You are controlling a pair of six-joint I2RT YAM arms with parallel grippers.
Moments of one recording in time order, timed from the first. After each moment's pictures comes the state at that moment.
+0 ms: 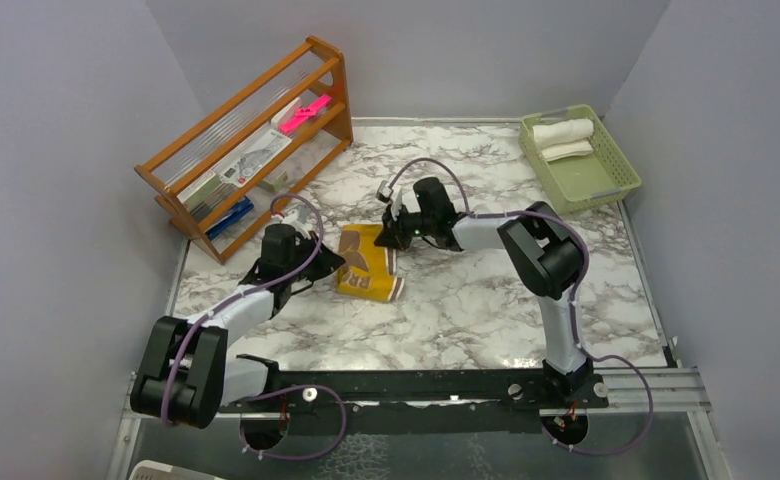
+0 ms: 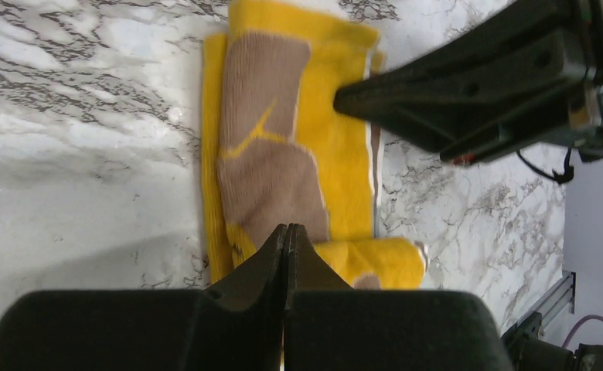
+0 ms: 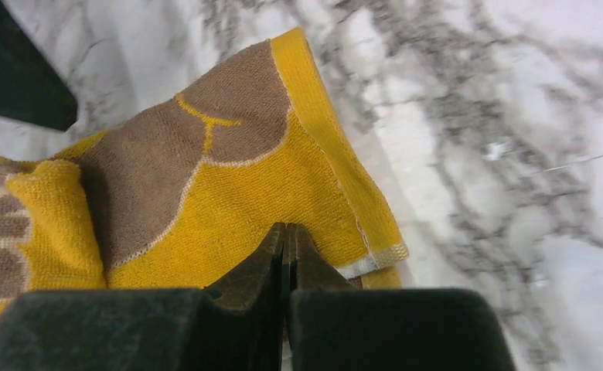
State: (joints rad) left arm -0.23 1.19 0.39 0.22 0.33 -0.66; right arm 0.65 2.09 1.16 0.36 -0.64 -0.13
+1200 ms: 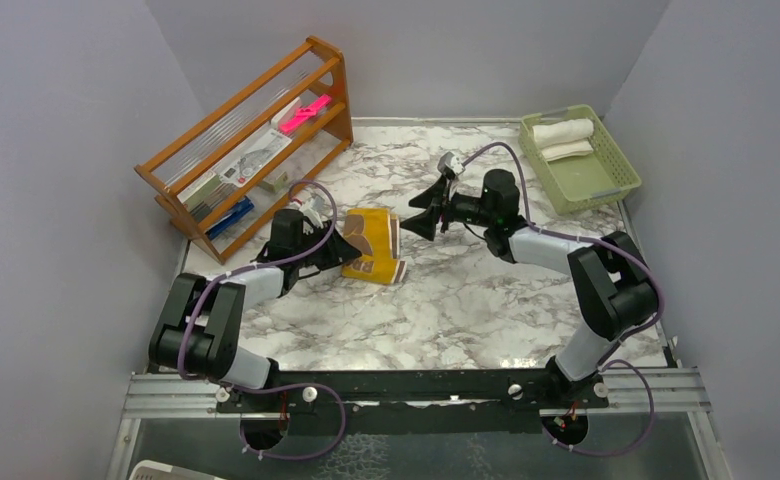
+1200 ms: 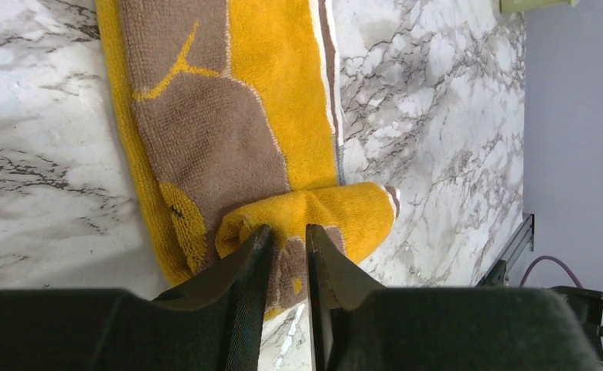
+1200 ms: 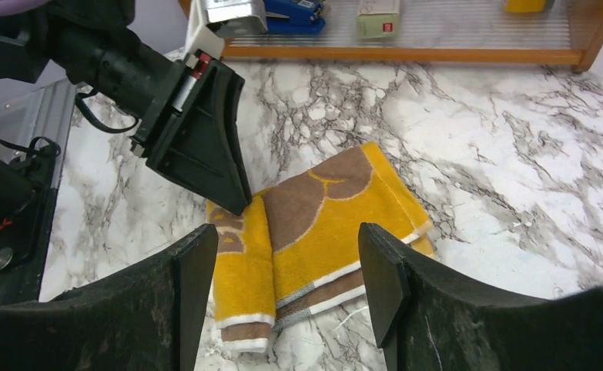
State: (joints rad) left arm -0.23 1.44 0.51 0.35 0.53 -0.64; right arm 0.45 1.70 0.87 0.73 -0.84 0.11
